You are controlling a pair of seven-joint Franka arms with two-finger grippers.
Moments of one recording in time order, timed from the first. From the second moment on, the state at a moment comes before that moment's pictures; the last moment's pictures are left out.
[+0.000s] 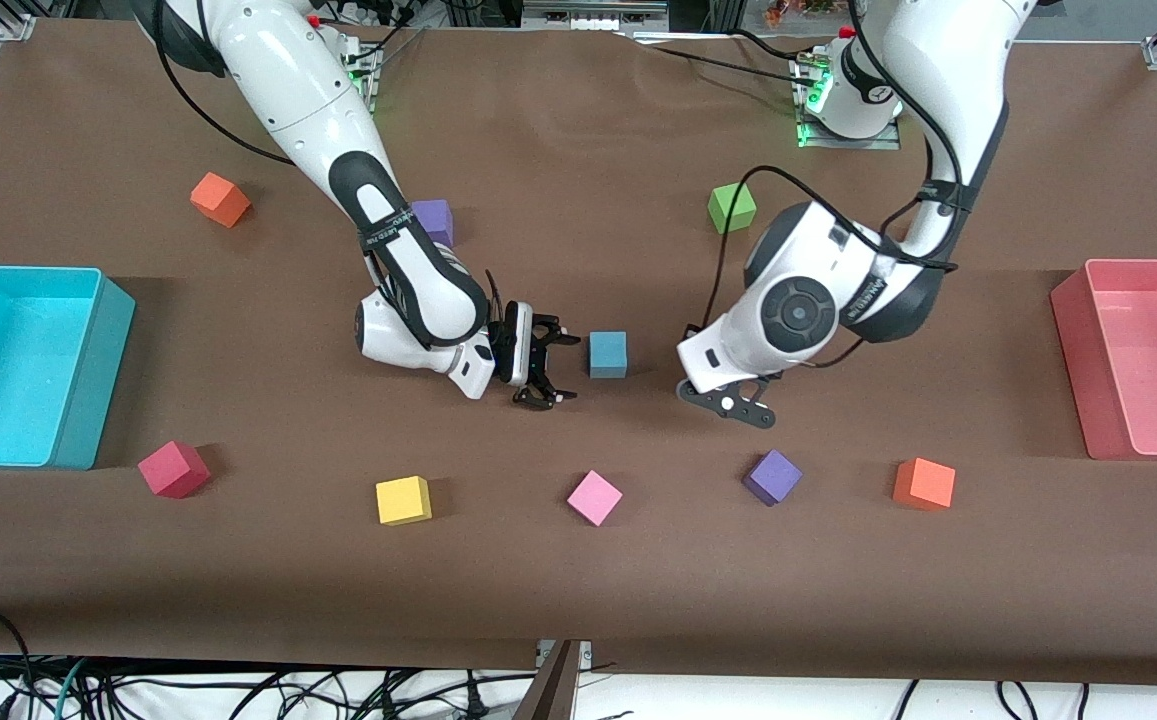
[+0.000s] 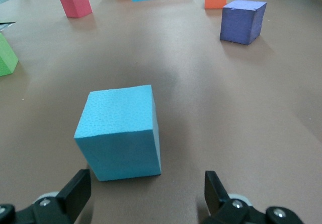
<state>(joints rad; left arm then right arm) -0.30 0.59 -0.23 -1.52 0.01 1.93 -0.26 0.48 0.85 0.12 -1.64 1.52 2.43 -2.22</state>
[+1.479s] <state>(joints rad) -0.49 0.74 -0.22 -1.39 -0.10 2.04 -0.84 0.49 0.87 0.13 -1.65 1.53 2.42 -2.25</state>
